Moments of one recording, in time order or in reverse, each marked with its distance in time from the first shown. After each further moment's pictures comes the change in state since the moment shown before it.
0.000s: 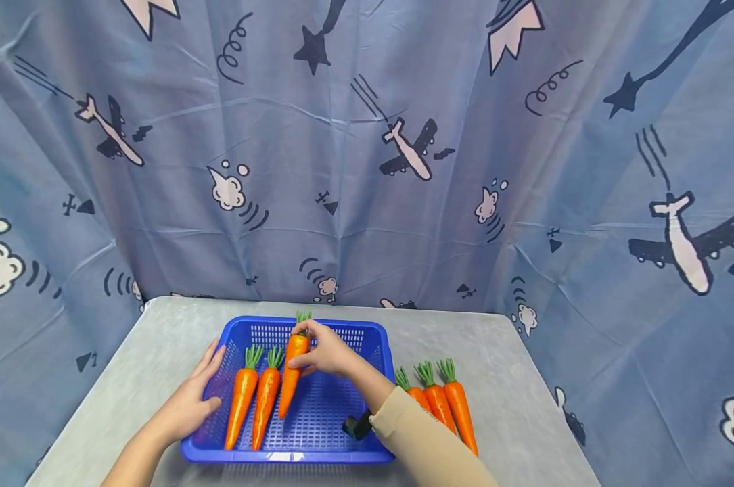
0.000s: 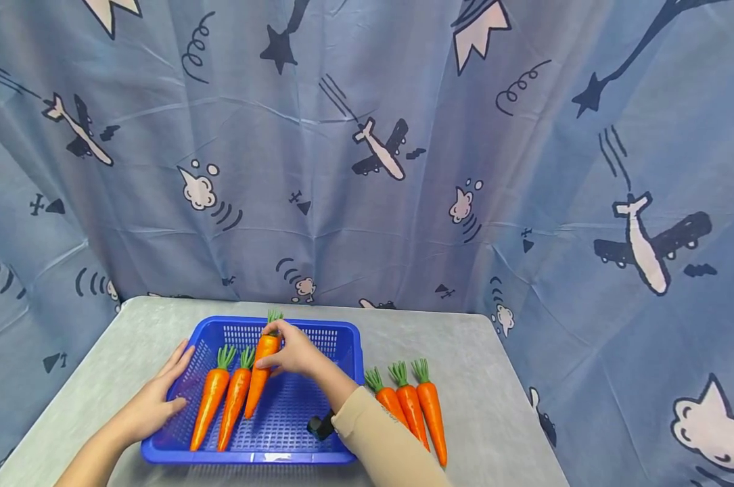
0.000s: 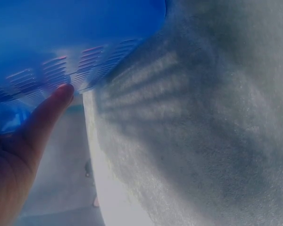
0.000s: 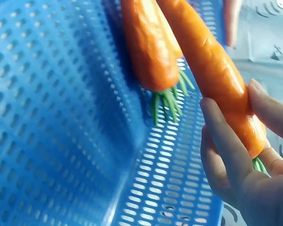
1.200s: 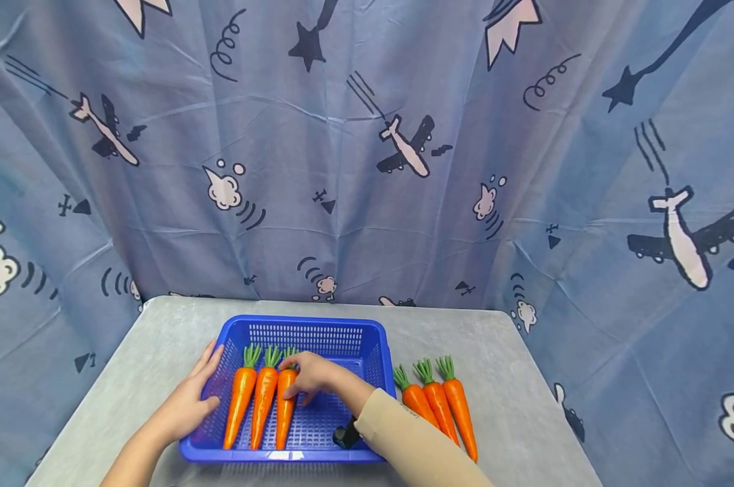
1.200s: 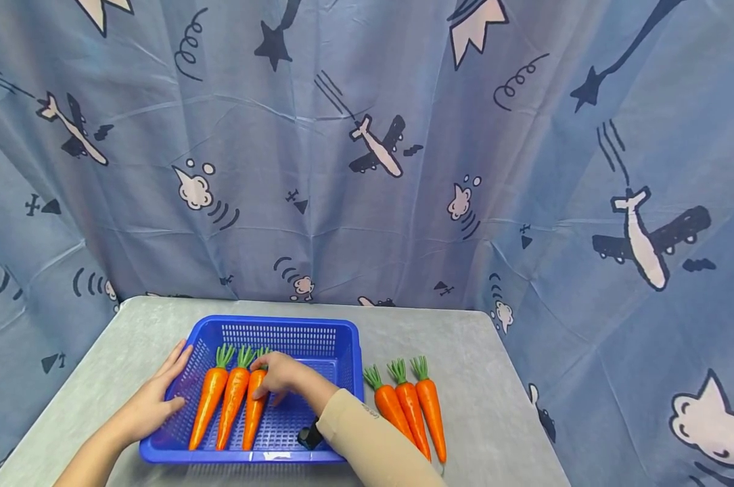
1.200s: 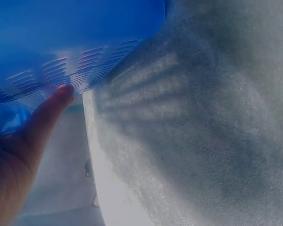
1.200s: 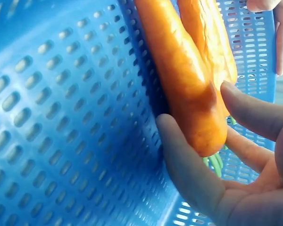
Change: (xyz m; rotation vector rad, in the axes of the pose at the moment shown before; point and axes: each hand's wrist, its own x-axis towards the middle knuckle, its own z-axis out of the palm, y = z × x) left_hand -0.001 0.006 -0.002 0.009 0.004 -0.011; right_hand 0.002 0.021 0.033 -0.207 -0.118 0.233
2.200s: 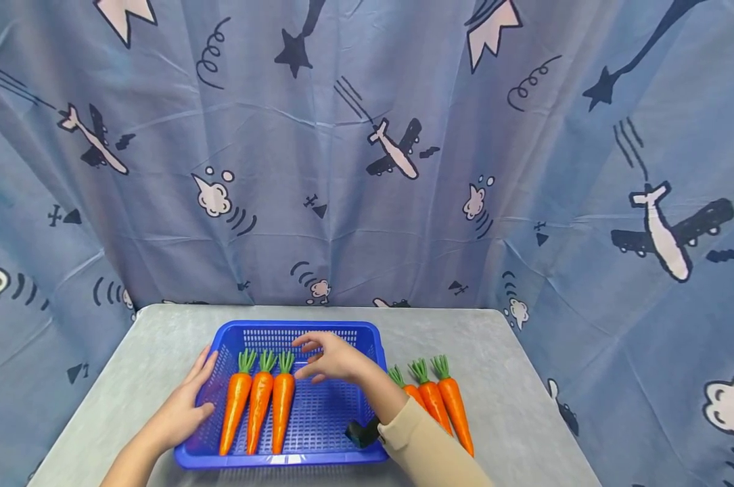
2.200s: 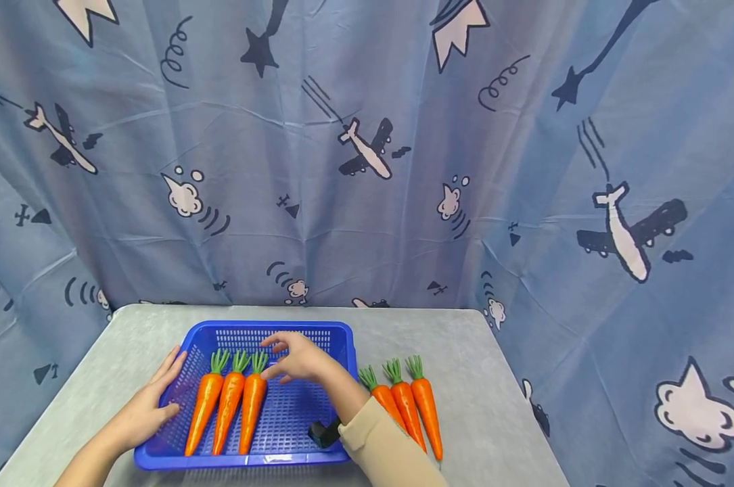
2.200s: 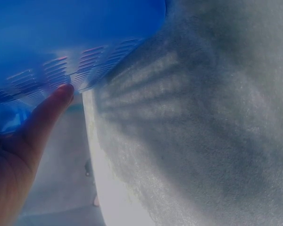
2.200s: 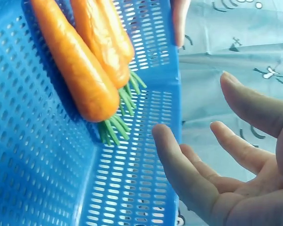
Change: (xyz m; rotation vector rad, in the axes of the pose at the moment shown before) left_hand -0.001 0.000 0.002 -0.010 -0.005 0.011; right_hand -0.058 -0.017 -0.053 0.099 0.099 -0.144
